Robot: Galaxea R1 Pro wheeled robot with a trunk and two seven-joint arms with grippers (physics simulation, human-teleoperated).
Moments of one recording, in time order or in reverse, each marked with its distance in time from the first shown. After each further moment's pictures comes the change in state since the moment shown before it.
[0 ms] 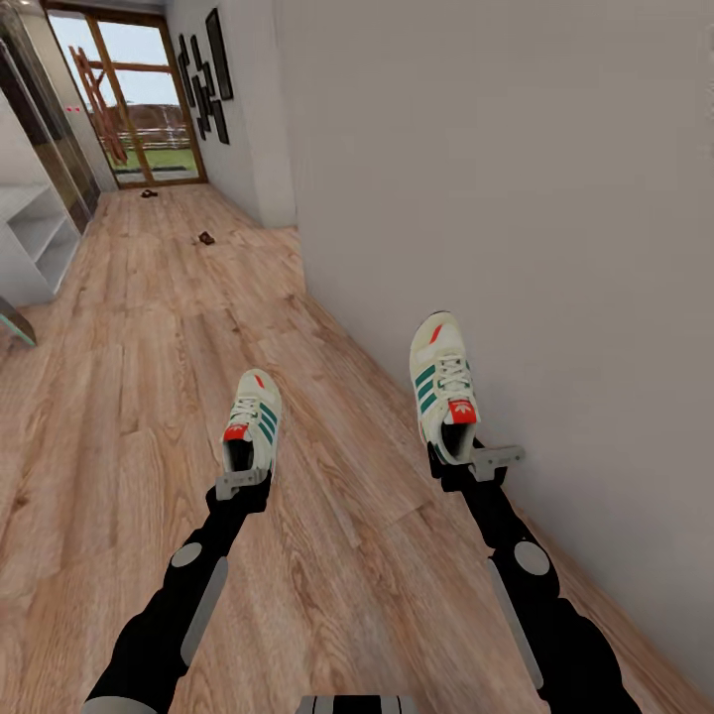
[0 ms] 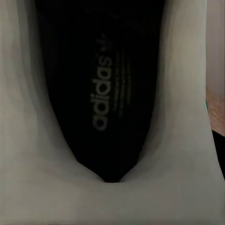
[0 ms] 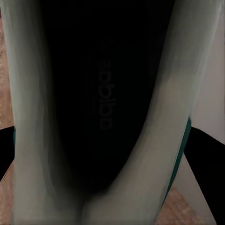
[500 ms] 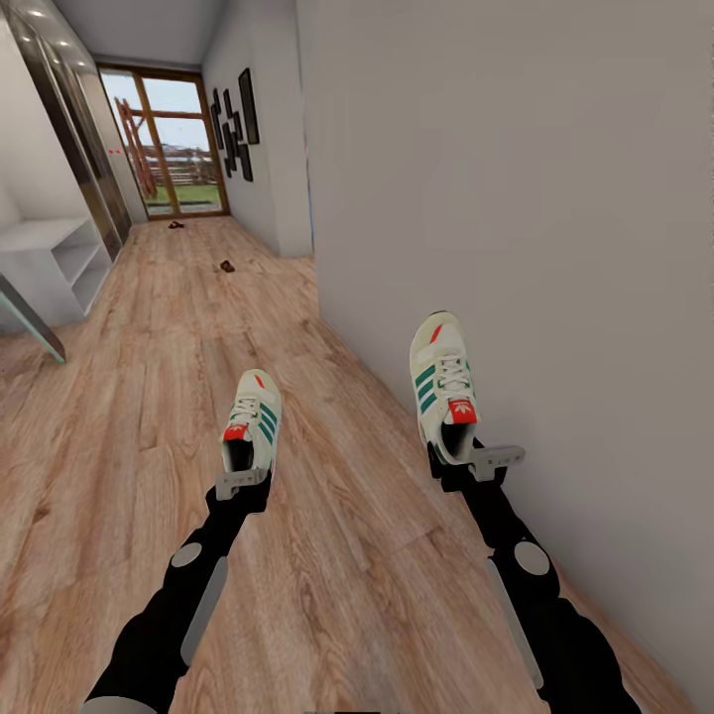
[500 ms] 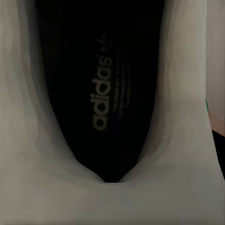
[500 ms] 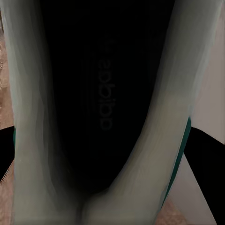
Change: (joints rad) left arm 0.000 0.000 0.000 0.000 0.001 0.000 0.000; right arm 0.000 0.000 0.000 0.000 0.000 0.000 0.000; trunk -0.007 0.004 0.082
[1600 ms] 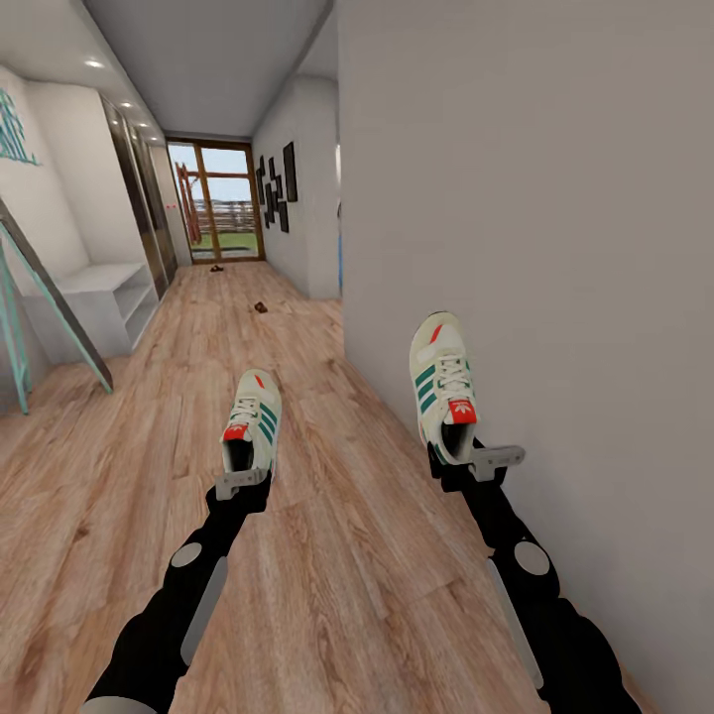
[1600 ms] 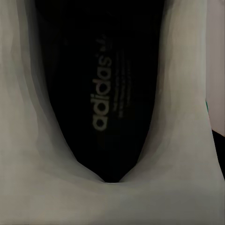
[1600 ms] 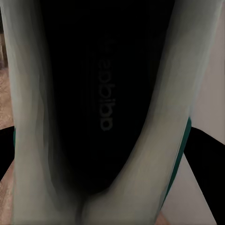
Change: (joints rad) left arm 0.000 0.000 0.000 0.000 0.000 0.000 0.000; right arm 0.000 0.000 0.000 0.000 0.000 0.000 0.000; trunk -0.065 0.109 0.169
